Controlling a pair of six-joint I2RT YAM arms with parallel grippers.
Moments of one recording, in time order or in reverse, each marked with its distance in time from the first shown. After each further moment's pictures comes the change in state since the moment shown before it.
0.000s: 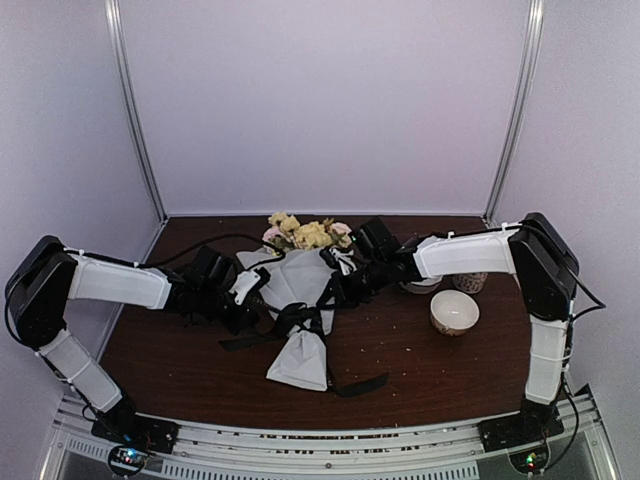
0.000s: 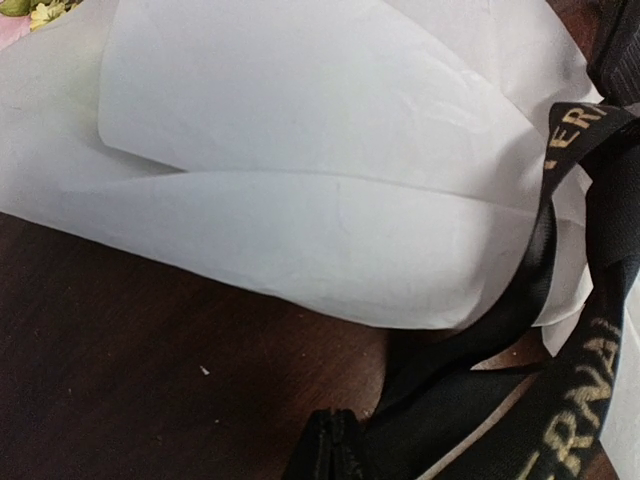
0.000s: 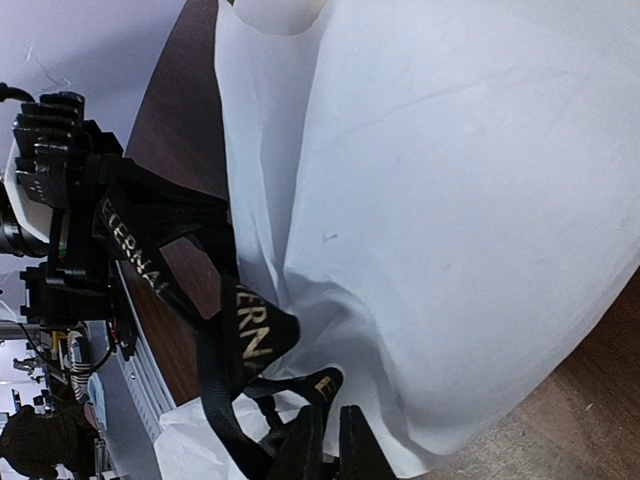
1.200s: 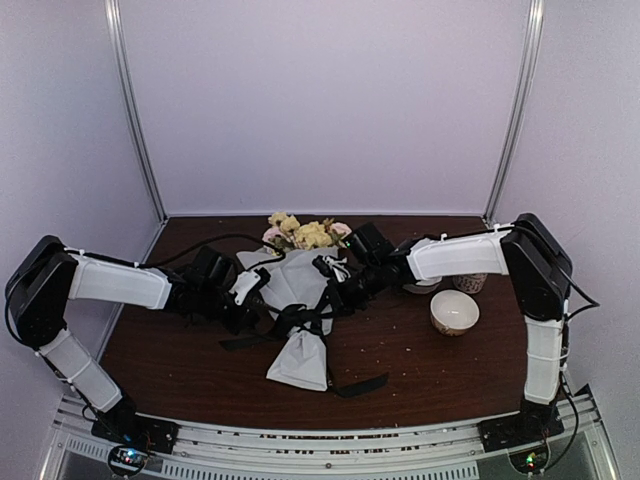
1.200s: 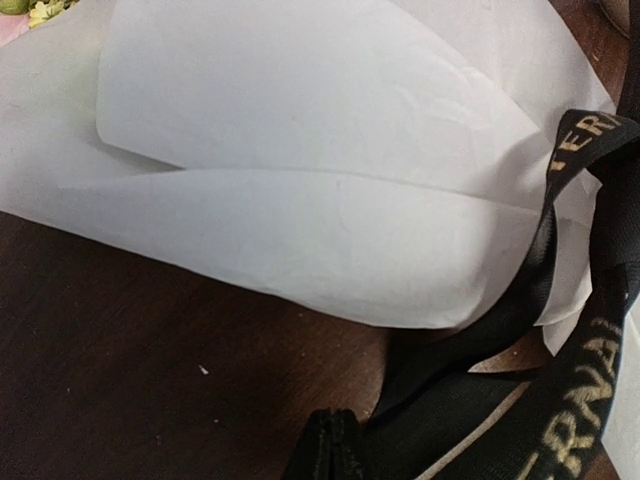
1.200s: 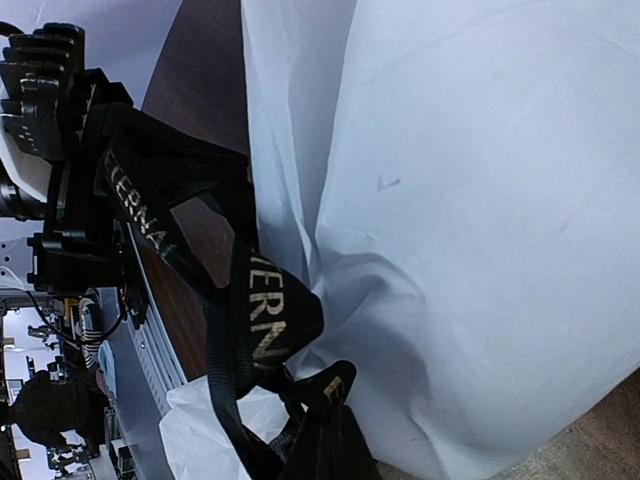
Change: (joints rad) left arm 0.000 0.002 0.000 0.000 0.000 0.000; right arm 0.014 0.038 0.025 -0.044 -0.087 -0.032
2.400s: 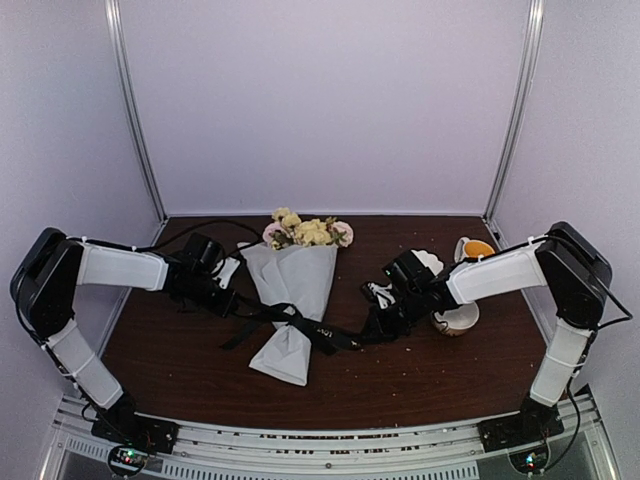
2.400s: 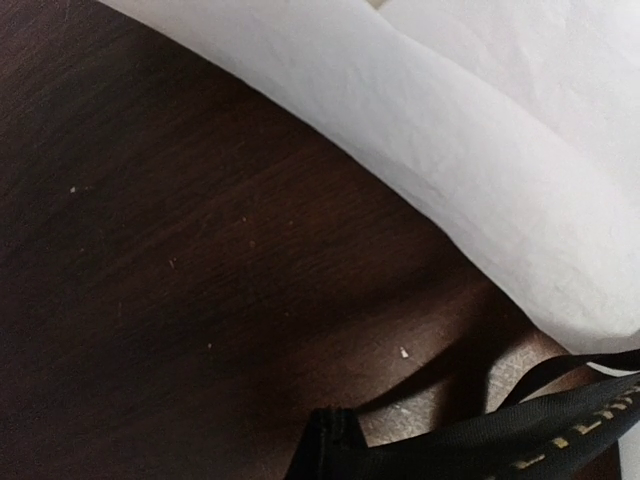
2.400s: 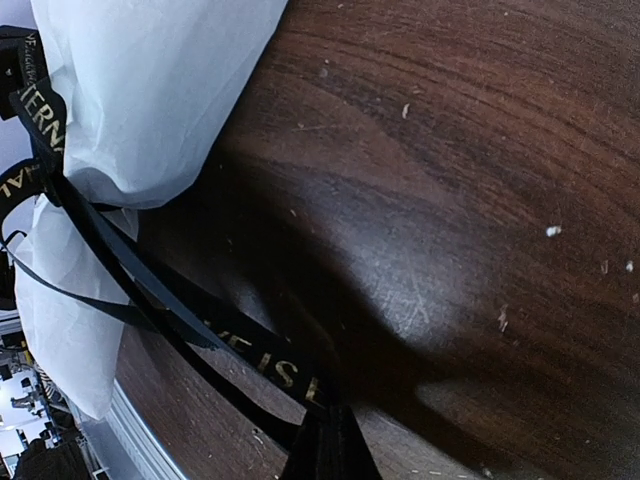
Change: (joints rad) left arm 0.149 0.065 0.097 -0.129 -0.104 -0.112; right arm -0.058 -0.229 -0.432 0.087 0.164 0.068
